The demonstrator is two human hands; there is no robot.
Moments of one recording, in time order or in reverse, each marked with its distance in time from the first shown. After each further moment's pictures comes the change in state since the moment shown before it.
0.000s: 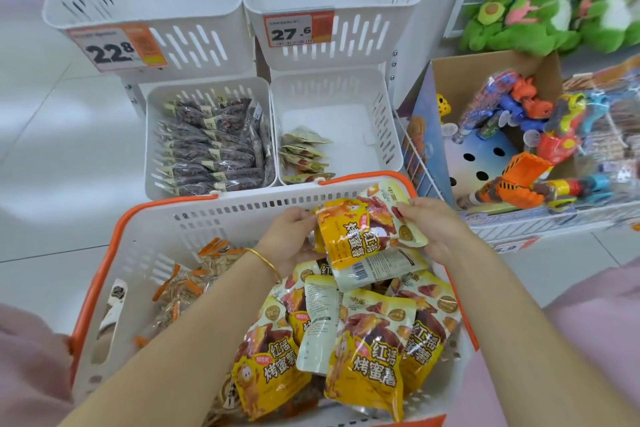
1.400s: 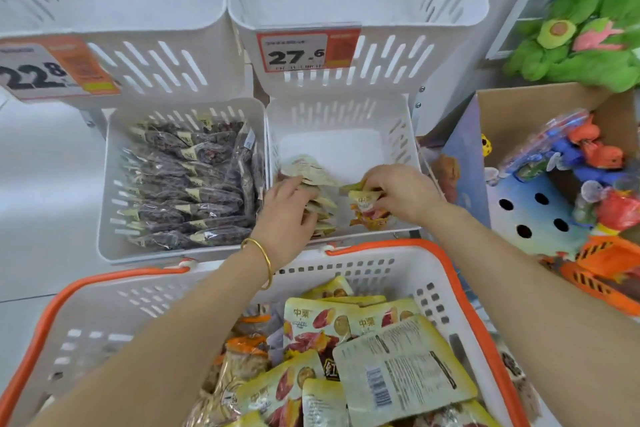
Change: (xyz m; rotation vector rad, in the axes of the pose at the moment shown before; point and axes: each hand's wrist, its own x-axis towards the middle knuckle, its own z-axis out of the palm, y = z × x) left_hand 0.125 0.069 -0.026 1.088 0.202 0.680; right_hand 0.189 -0.079 0.036 -1.326 -0.120 -0.837
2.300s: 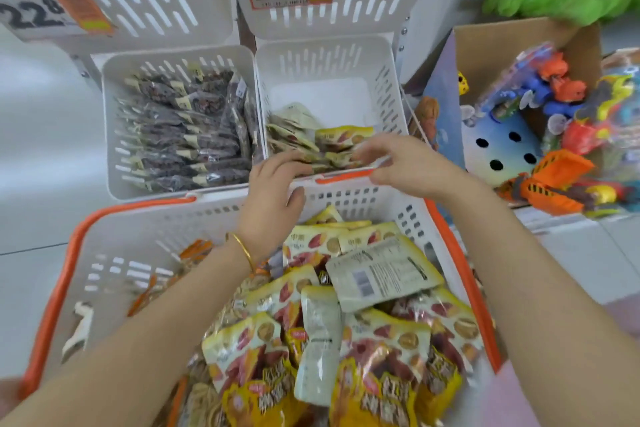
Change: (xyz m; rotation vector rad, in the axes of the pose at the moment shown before) left_hand -0.086 0.016 -0.003 -0.092 0.138 0.097; right_hand -0.106 -0.073 -0.052 0.564 -0.125 0.233
